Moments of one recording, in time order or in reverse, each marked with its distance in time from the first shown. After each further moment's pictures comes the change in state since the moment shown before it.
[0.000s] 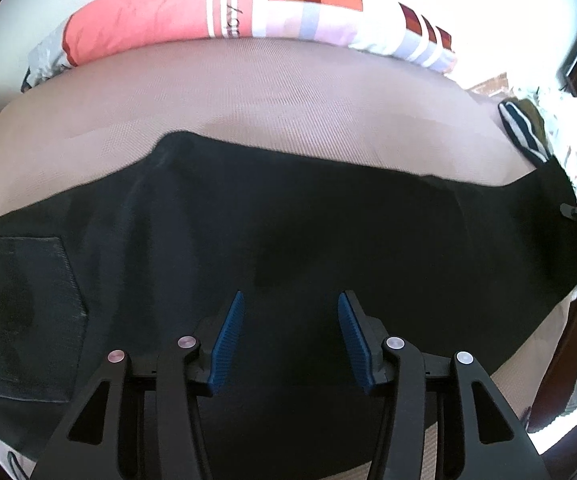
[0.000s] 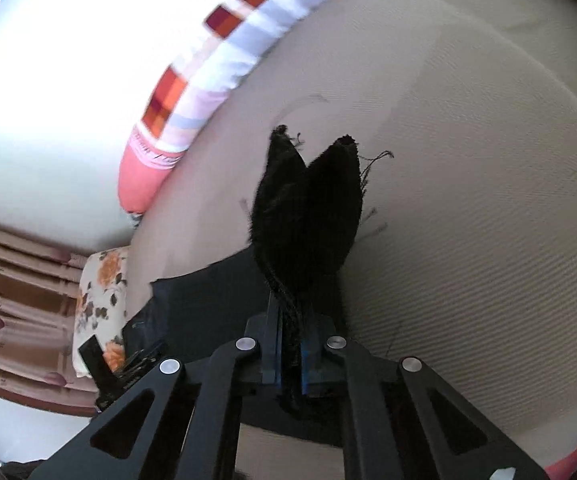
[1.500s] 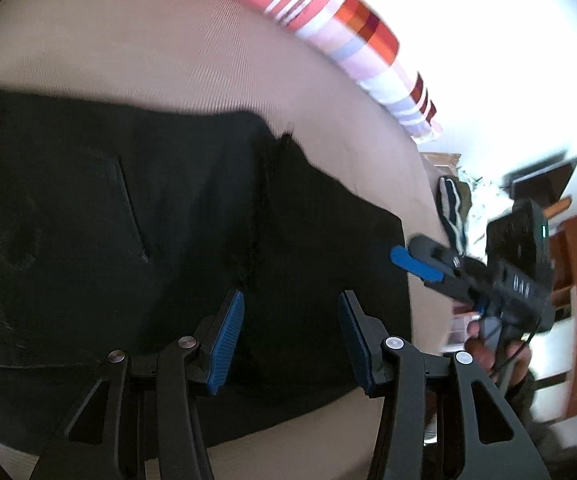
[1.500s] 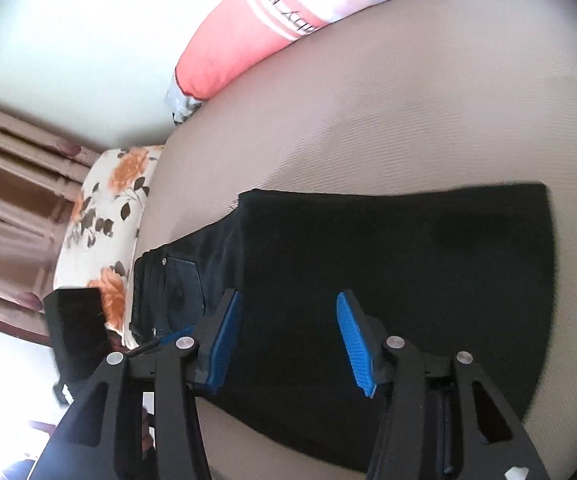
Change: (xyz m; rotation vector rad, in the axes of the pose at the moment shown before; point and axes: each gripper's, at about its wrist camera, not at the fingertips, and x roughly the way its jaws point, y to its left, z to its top) left arm -0.032 0.116 -0.010 -0.387 0.108 -0.457; right arm 0.176 0.216 -0.090 -0.257 0.196 -0.003
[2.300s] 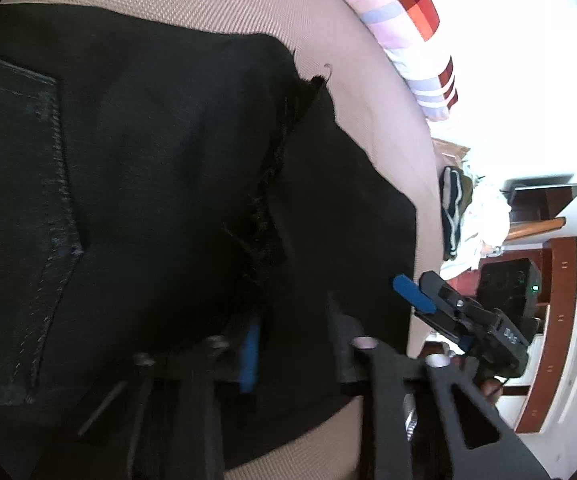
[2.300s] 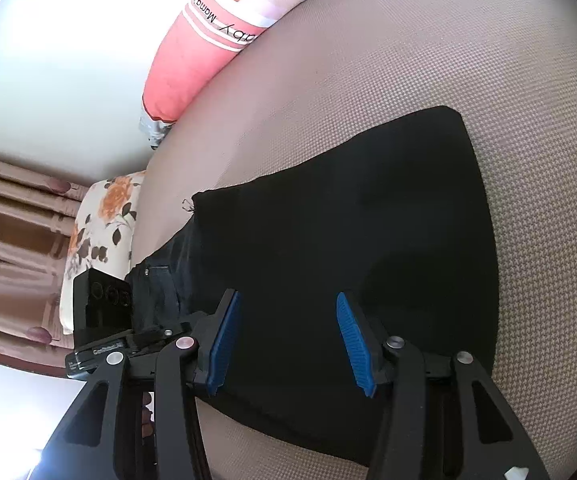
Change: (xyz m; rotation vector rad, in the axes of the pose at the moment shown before) left arm 0.060 0.003 0.013 -0.112 0.136 -0.038; right arm -0.007 -0.047 -0.025 0.137 -0.034 0.001
